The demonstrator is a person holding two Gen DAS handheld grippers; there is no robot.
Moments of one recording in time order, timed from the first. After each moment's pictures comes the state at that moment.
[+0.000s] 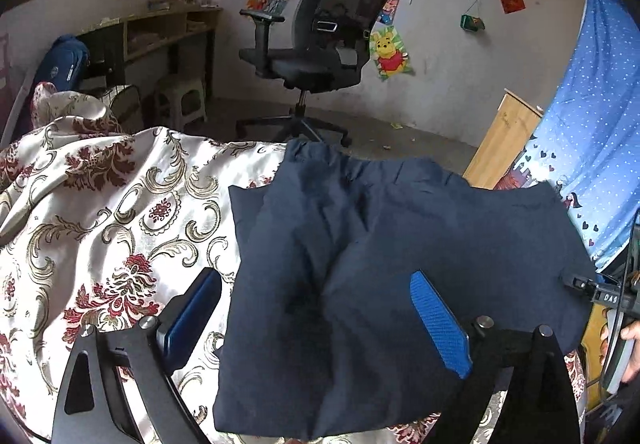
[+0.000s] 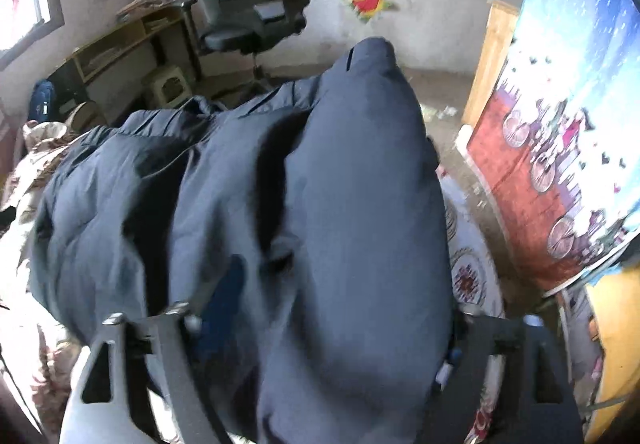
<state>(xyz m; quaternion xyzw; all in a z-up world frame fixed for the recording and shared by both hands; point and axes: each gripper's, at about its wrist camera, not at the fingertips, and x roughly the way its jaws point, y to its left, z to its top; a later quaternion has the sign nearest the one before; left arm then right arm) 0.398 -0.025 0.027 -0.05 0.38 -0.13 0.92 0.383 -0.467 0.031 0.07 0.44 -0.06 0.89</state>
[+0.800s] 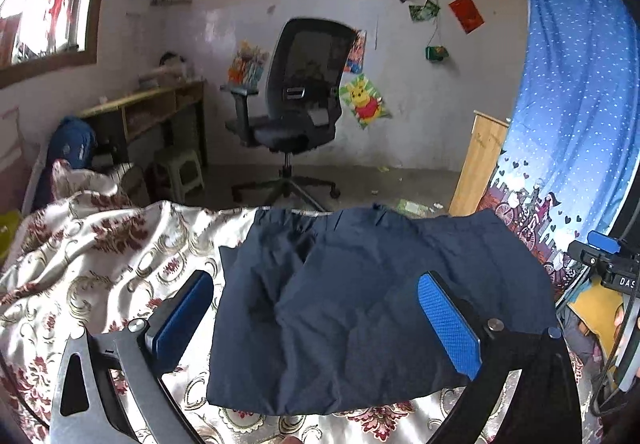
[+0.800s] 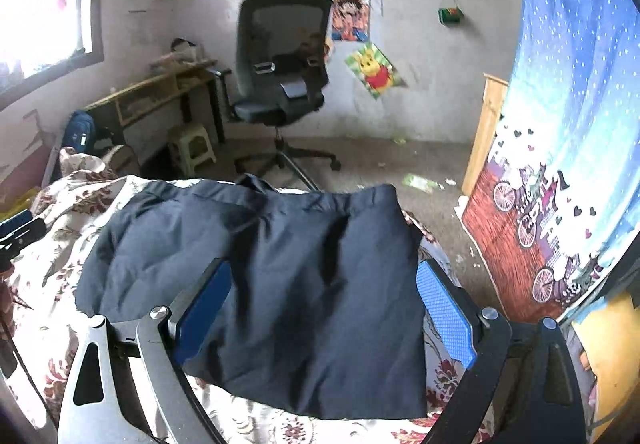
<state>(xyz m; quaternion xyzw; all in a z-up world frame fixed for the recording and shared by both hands) 0.301 -0.064 0.101 0.00 0.27 -0.13 0.95 0.290 -0.419 0.122 0.01 0.28 -0.06 0.96</state>
